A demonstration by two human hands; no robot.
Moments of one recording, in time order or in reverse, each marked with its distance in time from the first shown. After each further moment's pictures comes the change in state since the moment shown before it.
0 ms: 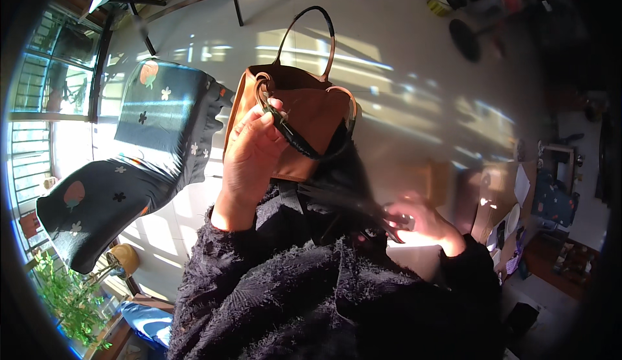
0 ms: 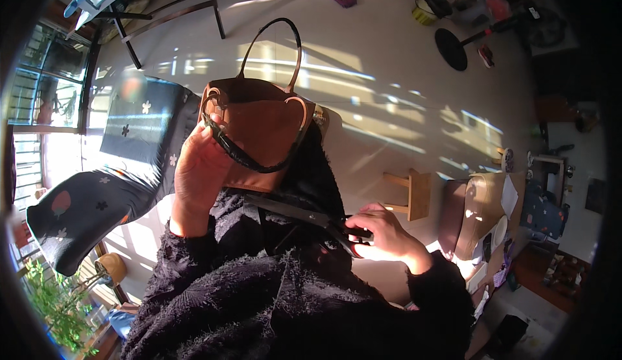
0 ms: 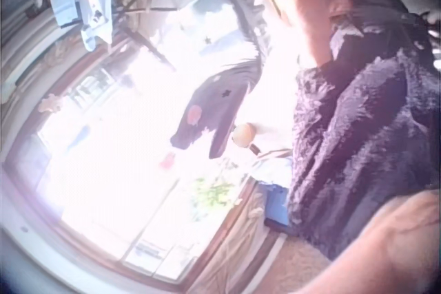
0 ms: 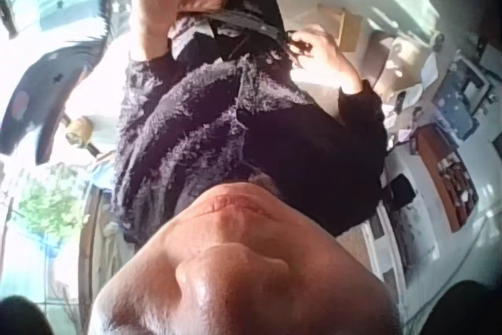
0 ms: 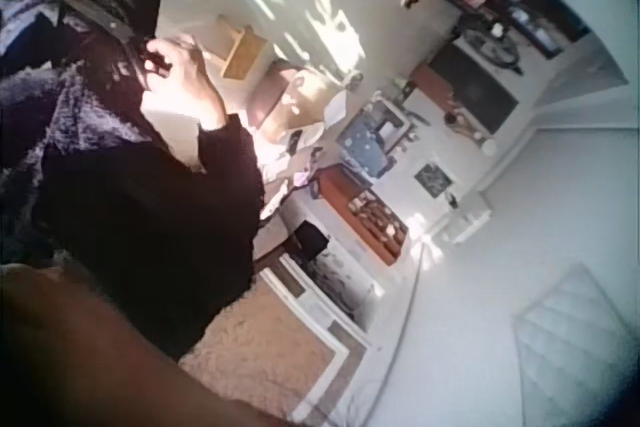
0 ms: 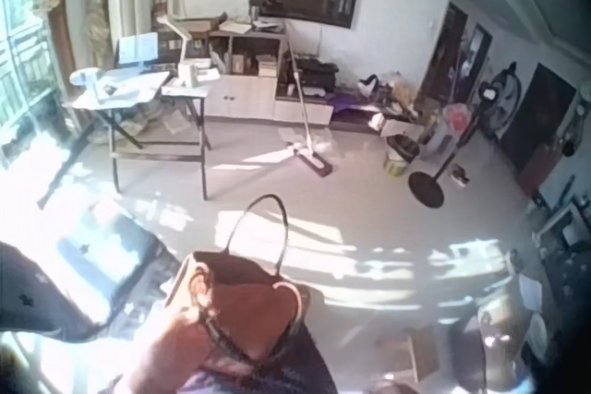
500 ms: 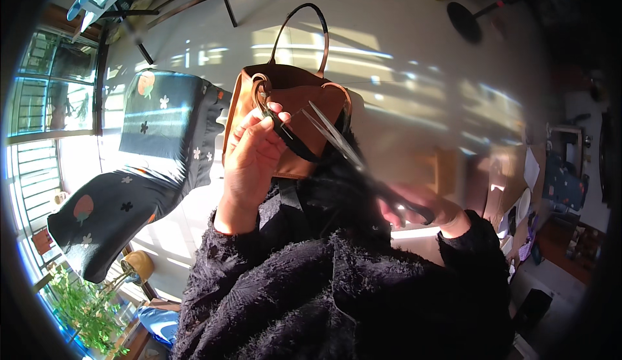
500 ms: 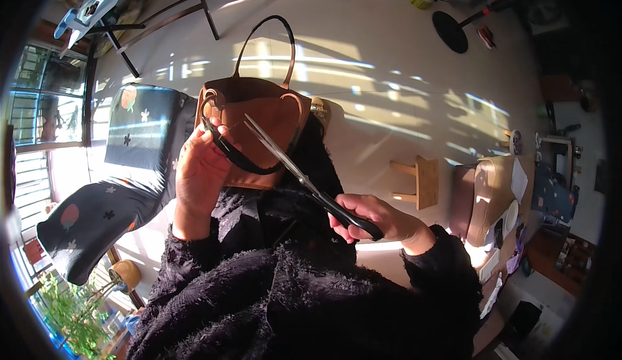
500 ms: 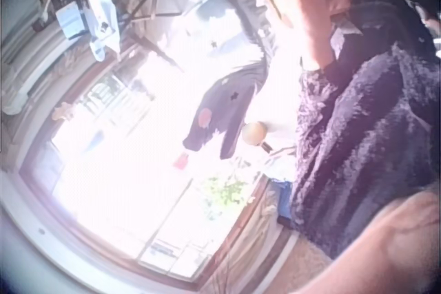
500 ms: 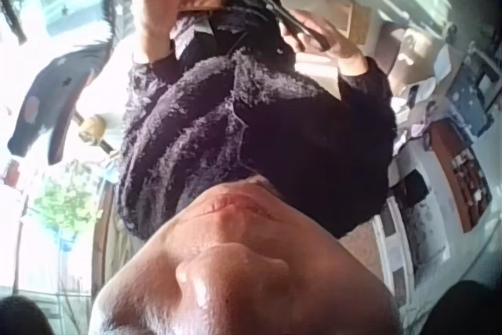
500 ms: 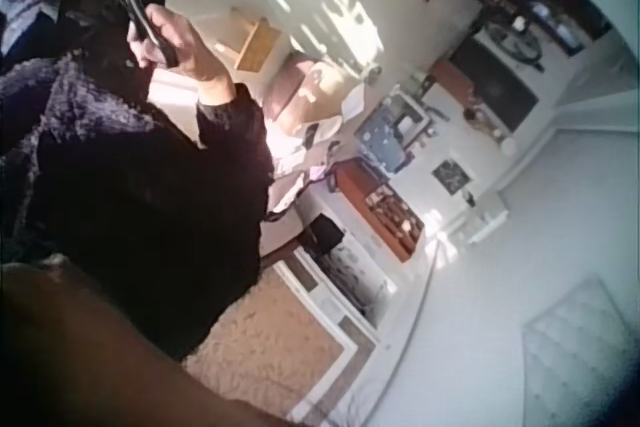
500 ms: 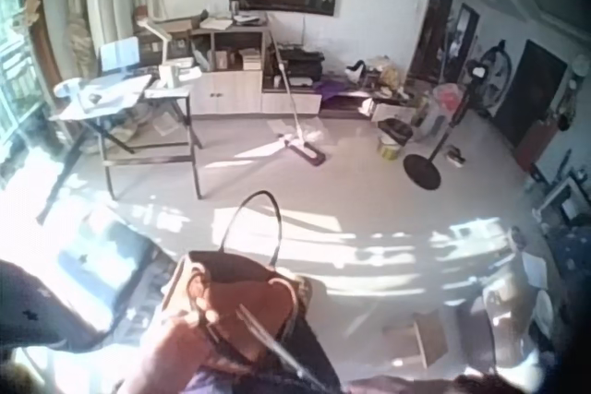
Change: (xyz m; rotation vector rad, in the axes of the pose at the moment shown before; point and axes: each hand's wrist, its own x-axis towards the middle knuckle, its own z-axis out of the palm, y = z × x) left_hand 0.001 -0.010 0.005 0.074 0.015 -0.016; right_hand 0.033 -0.015 -0.021 1.072 -0.274 0.110
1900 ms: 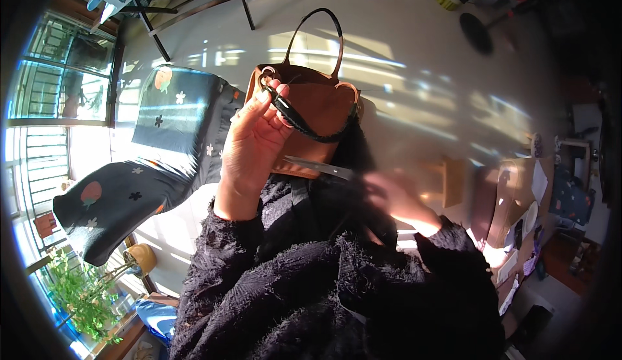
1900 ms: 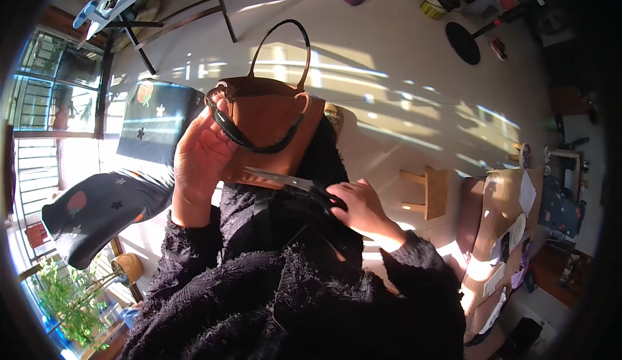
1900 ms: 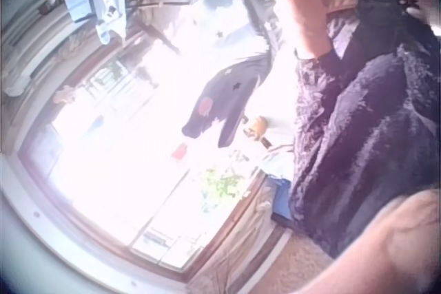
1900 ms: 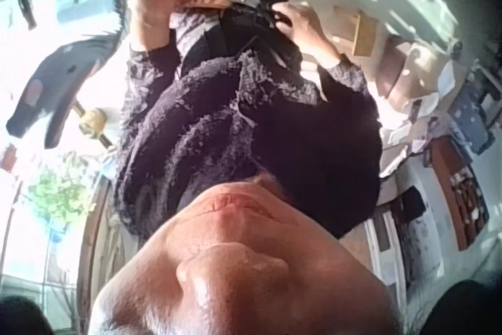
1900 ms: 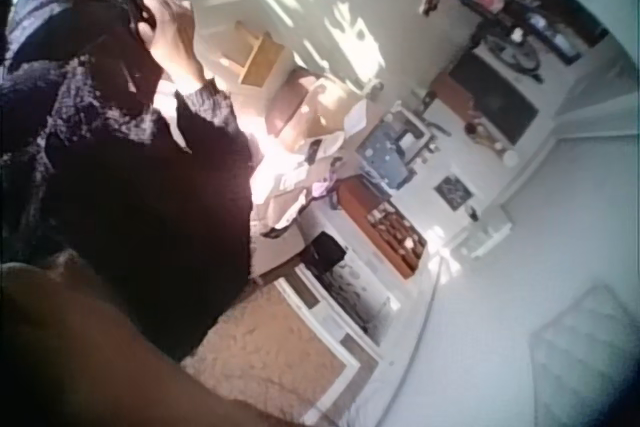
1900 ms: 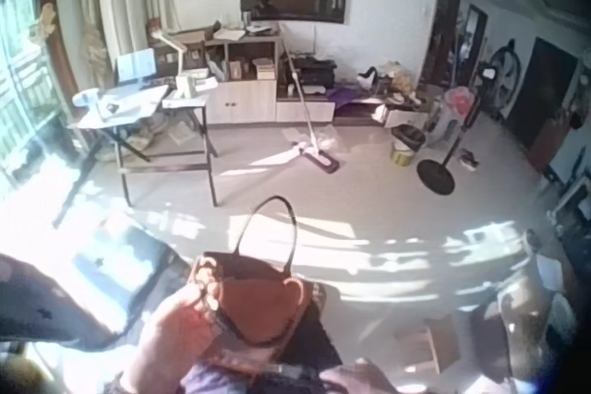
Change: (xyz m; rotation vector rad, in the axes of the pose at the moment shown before) left_hand 0.005 0.021 0.011 -0.051 0.095 0.024; right_hand 0.039 0.069 -0.007 -1.173 0.448 -0.124
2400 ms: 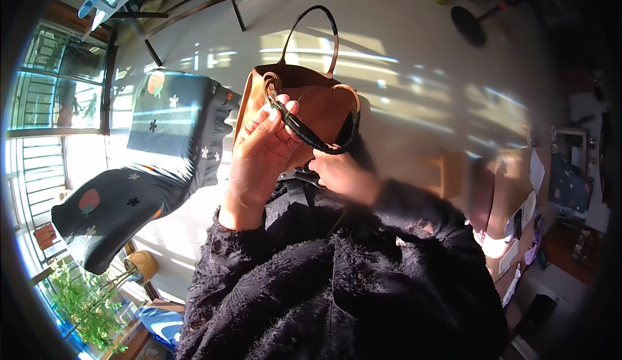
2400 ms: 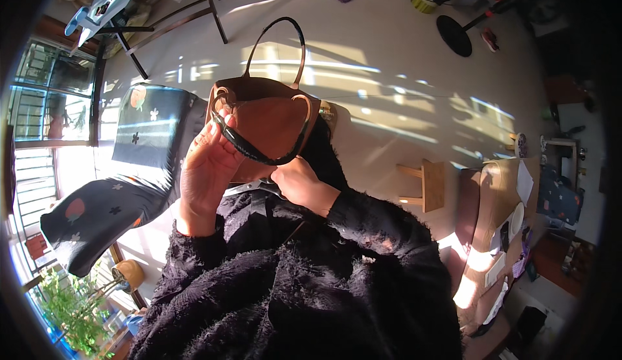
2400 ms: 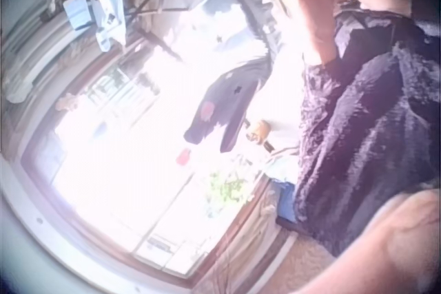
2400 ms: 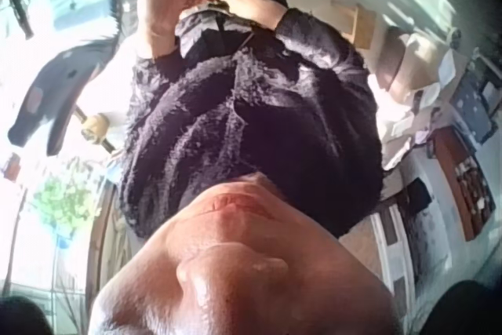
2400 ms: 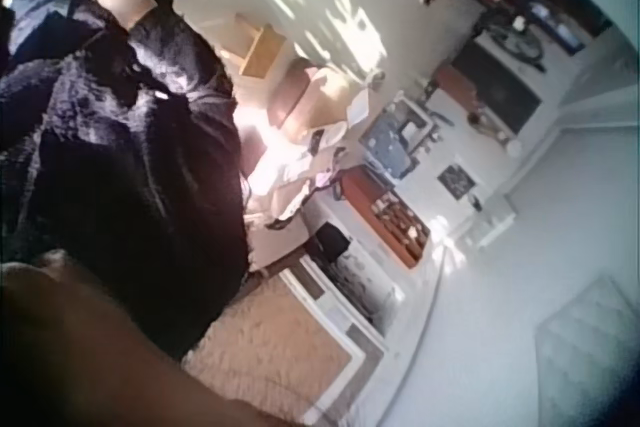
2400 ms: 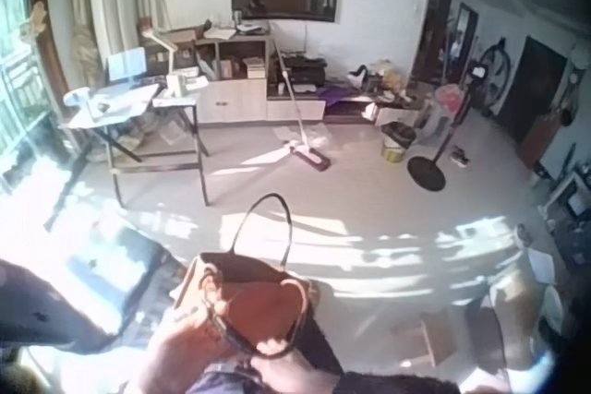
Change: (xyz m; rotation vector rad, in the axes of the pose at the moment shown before) left_hand -0.013 -0.016 -0.007 -0.092 -0.095 -0.091; right_hand 0.095 -0.023 0.072 0.435 -0.128 0.123
